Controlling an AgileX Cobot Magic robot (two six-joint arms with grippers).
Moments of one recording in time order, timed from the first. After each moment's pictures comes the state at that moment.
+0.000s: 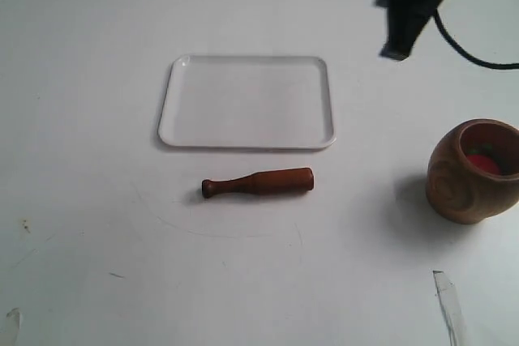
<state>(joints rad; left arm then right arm) 0.02 0.00 0.00 0.07 0.44 0.35 0.69 1.57 -1.32 -0.20 0.89 -0.74</state>
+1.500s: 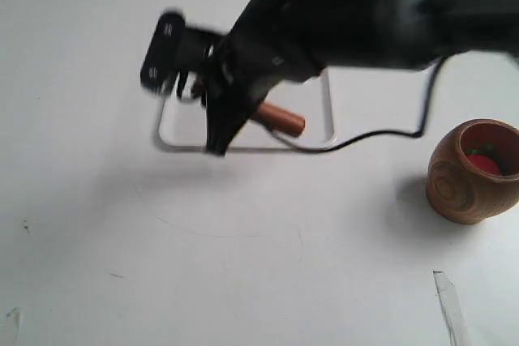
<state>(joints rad) 0.02 0.00 0.00 0.07 0.44 0.35 1.00 1.88 -1.31 -0.33 0.55 -0.25</state>
